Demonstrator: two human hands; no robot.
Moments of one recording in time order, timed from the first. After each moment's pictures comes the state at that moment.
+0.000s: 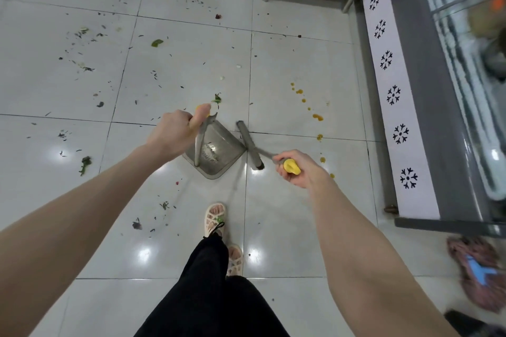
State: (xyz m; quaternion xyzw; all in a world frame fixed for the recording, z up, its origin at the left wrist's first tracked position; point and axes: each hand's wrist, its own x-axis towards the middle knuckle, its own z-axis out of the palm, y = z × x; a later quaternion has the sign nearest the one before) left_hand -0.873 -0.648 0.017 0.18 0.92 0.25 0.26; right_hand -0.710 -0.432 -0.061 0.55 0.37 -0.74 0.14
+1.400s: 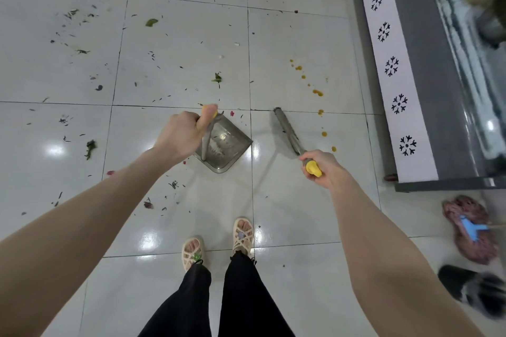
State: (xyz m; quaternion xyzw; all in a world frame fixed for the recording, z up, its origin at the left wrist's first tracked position) left_hand -0.821 -0.734 0.006 0.21 0.90 0.28 0.28; right_hand -0.626 -0.505 -0.061 0.63 0.42 -0.65 0.05
